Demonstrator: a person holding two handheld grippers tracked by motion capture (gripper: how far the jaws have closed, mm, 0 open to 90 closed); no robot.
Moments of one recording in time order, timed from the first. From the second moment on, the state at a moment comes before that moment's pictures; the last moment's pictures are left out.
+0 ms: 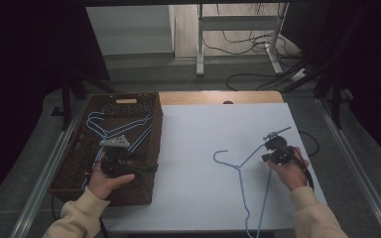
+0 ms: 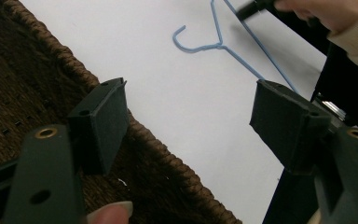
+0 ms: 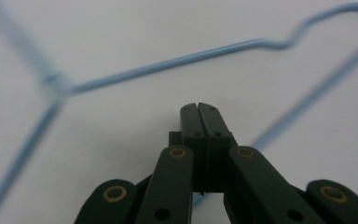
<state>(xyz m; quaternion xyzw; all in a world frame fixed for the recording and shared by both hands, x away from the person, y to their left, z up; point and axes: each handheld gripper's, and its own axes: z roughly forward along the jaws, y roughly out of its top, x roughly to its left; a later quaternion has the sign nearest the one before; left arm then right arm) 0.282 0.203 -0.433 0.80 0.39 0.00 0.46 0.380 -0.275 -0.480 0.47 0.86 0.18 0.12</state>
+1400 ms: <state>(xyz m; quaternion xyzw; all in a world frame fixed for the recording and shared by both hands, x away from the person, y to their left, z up) 0.280 0.199 -0.432 0.80 0.38 0.00 0.46 0.302 -0.174 -0.499 0.32 0.93 0.20 0.01</state>
